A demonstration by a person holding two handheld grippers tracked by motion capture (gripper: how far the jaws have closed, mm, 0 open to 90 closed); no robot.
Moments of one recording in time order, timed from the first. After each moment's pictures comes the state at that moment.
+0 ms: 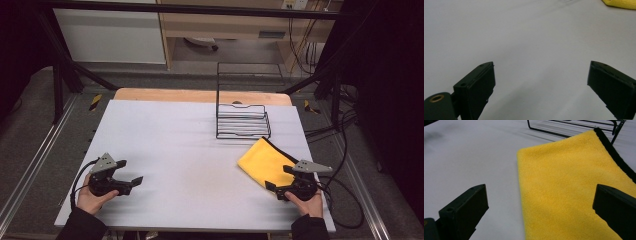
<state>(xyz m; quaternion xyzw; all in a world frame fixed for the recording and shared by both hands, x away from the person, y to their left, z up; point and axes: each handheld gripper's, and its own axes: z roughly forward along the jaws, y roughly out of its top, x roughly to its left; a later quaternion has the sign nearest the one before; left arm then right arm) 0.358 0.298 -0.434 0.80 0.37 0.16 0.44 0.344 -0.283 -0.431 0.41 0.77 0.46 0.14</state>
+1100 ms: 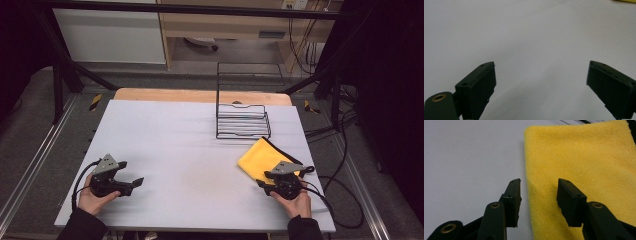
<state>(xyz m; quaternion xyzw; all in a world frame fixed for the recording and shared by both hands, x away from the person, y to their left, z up) 0.357 0.295 -0.437 0.81 0.37 0.17 0.43 0.350 -0.241 -0.439 0.38 0.84 0.35 0.18</state>
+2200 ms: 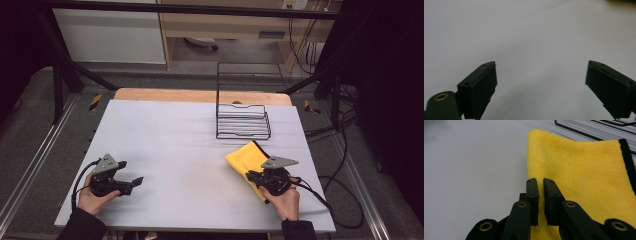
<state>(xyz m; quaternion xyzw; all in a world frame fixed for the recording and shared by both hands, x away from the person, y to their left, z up) 0.357 0.296 -0.436 0.80 0.38 0.17 0.42 0.349 -0.203 -0.415 0.40 0.81 0.40 0.14</state>
